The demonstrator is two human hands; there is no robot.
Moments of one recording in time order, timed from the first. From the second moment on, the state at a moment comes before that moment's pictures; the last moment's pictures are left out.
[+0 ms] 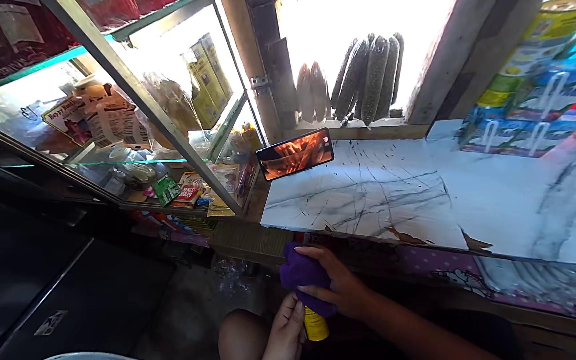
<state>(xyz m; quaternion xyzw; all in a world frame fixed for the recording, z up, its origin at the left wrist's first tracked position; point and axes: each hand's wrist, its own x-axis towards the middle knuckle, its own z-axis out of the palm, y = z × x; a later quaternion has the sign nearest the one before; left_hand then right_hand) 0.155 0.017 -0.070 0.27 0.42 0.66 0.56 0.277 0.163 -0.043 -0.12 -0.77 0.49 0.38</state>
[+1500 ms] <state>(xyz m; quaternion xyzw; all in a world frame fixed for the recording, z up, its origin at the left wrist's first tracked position) 0.145 0.019 -0.055 0.28 0.45 0.69 0.49 0.275 0.159 -0.047 -0.08 -0.77 0.51 0.37</state>
